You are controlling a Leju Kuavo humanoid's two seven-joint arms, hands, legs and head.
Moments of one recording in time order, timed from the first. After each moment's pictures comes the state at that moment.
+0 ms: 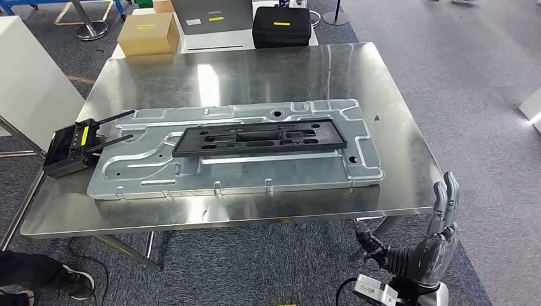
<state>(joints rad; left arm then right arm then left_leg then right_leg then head) -0.06 -0.14 0.73 -0.20 -1.42 0.17 -0.14 0.10 0.05 0.14 -1.82 0.69 -0.70 -0.56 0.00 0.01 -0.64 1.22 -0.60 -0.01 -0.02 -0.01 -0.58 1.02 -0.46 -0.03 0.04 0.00</state>
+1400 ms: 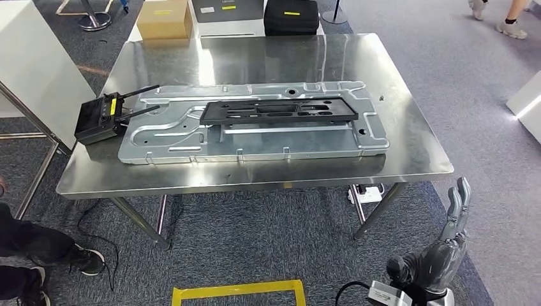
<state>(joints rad) -0.06 -0.16 0.73 -0.19 -1.42 0.22 -0.08 0.14 0.03 0.13 -1.86 0.59 -0.70 -0.57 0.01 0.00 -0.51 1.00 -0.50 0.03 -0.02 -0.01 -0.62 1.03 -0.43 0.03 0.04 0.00</state>
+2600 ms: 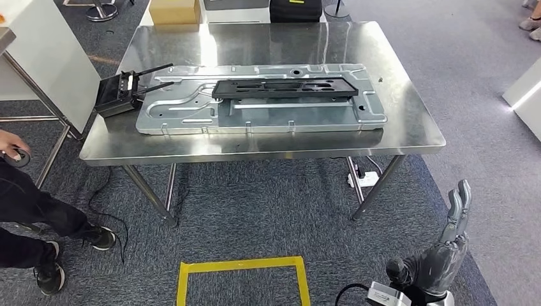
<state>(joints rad) -0.06 -0.12 0.73 -0.19 -1.42 0.16 -0.16 0.14 0.03 0.12 -1.85 0.60 -0.70 -0.58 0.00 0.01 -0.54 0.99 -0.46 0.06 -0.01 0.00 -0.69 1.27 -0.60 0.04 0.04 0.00</state>
